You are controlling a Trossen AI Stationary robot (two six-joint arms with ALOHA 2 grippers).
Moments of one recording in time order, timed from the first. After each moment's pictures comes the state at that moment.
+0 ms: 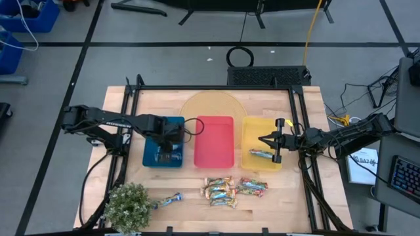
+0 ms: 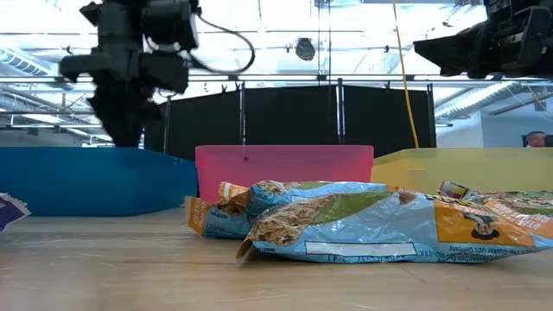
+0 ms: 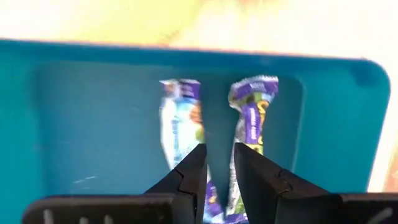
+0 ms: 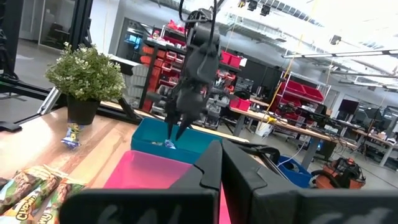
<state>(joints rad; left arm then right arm) 0.04 1.41 0.94 -0.92 0.06 -0.02 0.19 0.54 0.02 0.69 0.26 -0.34</state>
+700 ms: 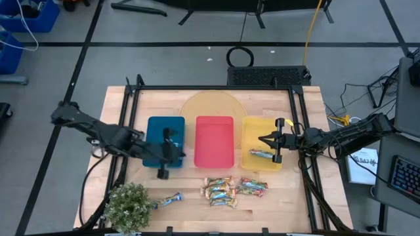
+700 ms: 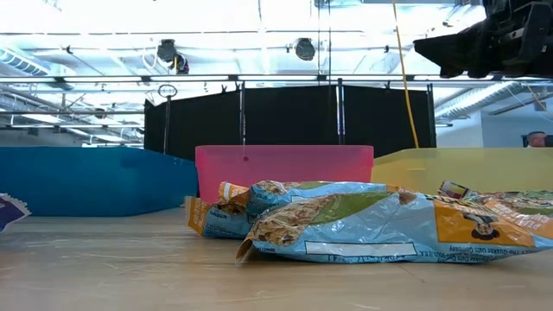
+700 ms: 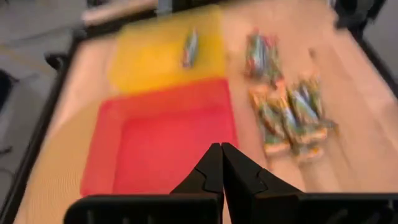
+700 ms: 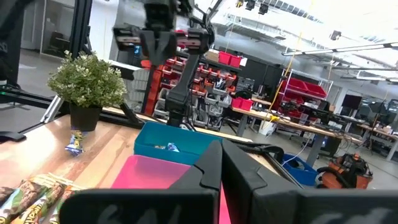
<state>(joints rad) -0.41 1.18 1.08 -0.57 -0.37 -0.05 0.19 0.54 0.02 0.70 0.26 -0.30</state>
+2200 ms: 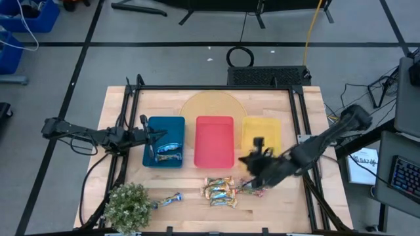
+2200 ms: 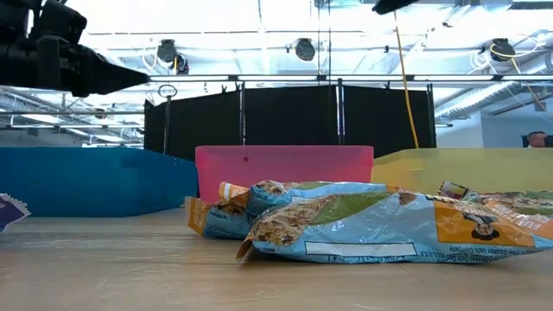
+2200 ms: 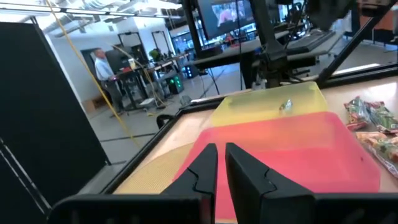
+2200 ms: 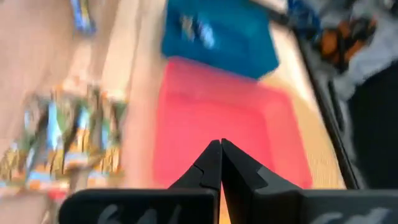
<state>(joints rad) -0.17 0.32 0.01 0.35 -0.42 0.29 0.58 1.41 1.16 -0.66 0.71 0.19</state>
